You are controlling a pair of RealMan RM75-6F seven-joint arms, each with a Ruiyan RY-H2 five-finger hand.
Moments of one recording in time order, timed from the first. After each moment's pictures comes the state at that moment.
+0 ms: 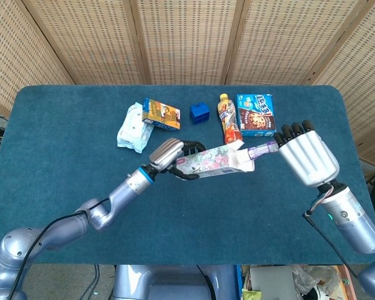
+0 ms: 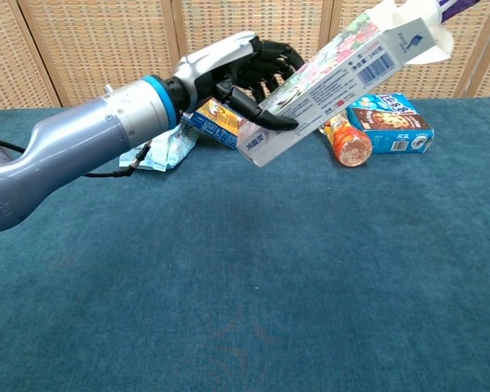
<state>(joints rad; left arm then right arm) -1.07 -1.83 -0.23 -0.90 1.57 1.02 -0.79 0.58 -0.83 0.26 -1.89 -1.48 1.19 -0.79</state>
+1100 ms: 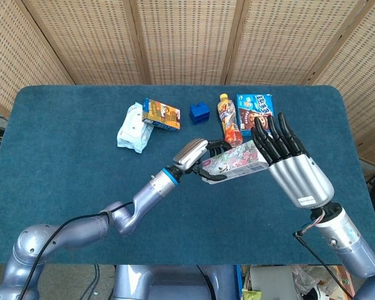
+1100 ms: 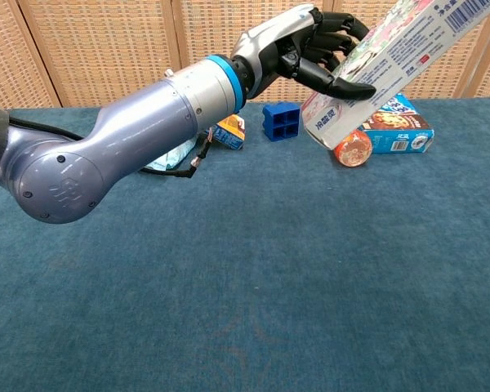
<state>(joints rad) -1.17 -1.90 -0.33 -0.99 1.43 0.96 -0.77 0.51 -0.84 0.27 -2.03 -1.63 1.37 -1.29</state>
